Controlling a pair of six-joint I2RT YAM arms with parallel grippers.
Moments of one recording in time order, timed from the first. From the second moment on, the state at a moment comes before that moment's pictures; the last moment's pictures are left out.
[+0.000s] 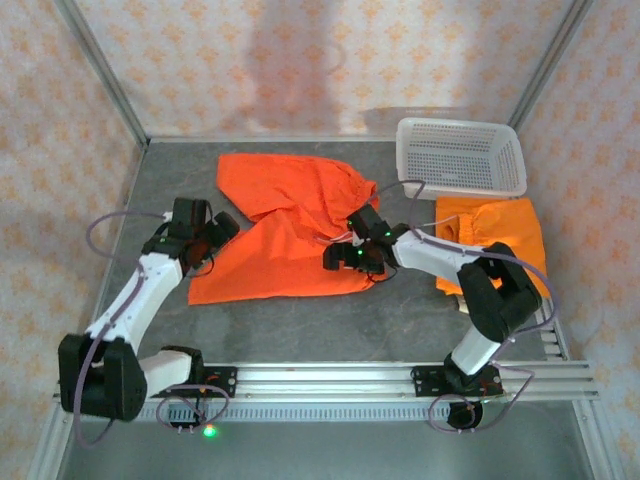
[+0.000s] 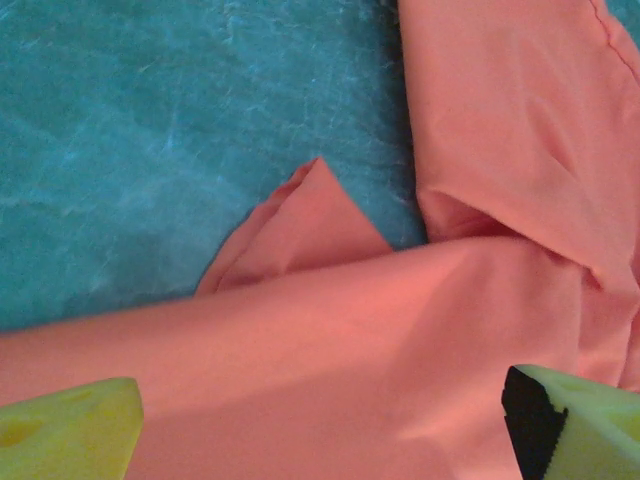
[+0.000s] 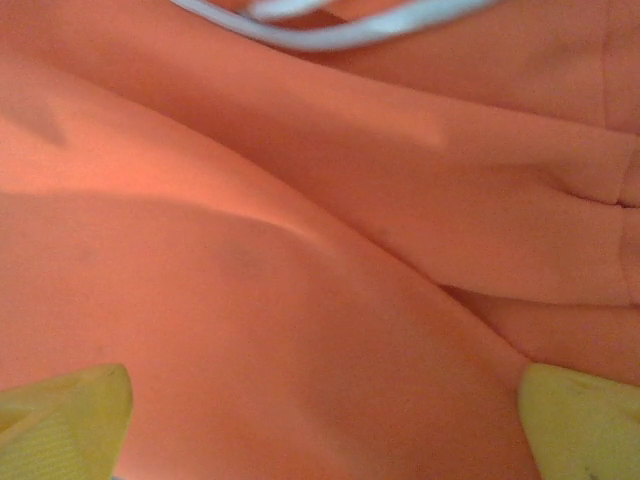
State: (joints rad) left arm -0.06 1.21 0.84 -0.57 -0.03 -0.82; right arm 0.63 1.67 0.98 -0.44 -0.21 0.61
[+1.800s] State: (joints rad) left arm 0.17 1.63 1.18 -0.59 -0.05 -0.67; right arm 0.63 1.64 0.89 -0.33 -0.15 0.66
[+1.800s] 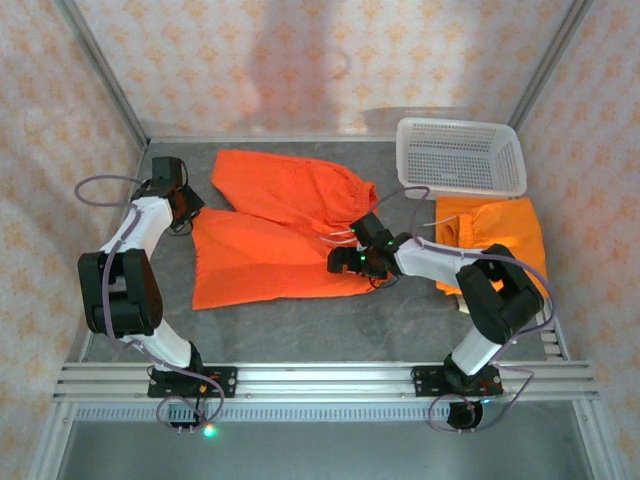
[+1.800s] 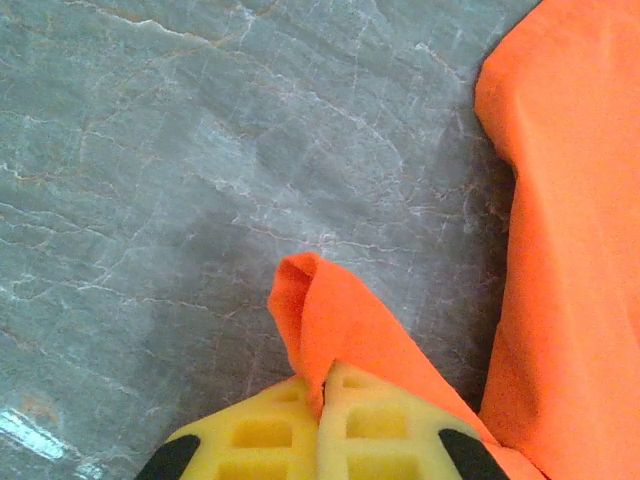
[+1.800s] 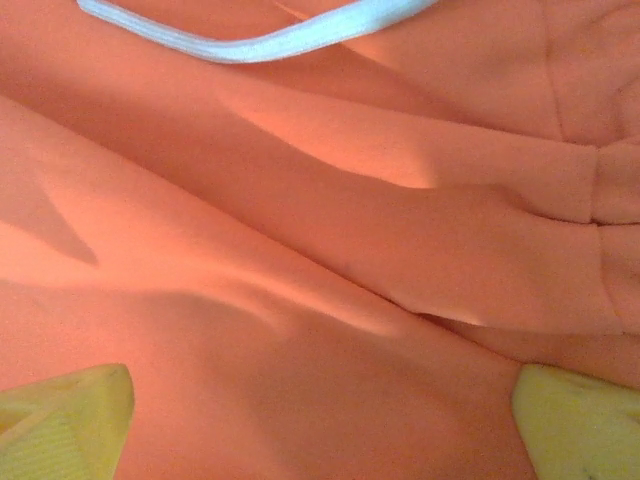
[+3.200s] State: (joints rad) left arm 0.01 1.06 0.41 -0.37 0.16 -0.84; right arm 0.46 2.36 2.04 -0.69 -0.21 0.65
